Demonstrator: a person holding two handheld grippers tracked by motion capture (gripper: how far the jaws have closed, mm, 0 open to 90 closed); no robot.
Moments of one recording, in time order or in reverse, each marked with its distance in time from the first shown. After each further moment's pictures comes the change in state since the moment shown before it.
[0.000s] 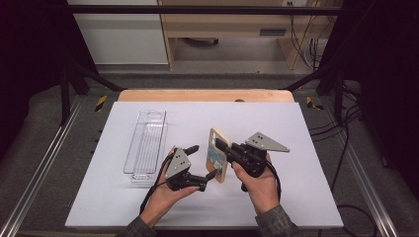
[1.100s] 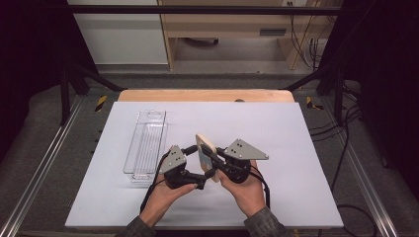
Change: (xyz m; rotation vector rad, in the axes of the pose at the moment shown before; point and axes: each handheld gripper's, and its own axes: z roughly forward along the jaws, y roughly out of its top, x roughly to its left) left arm 0.005 -0.001 -0.001 -0.034 -0.032 -0.130; right arm 0.028 -0.015 0.022 0.013 0.026 -0.202
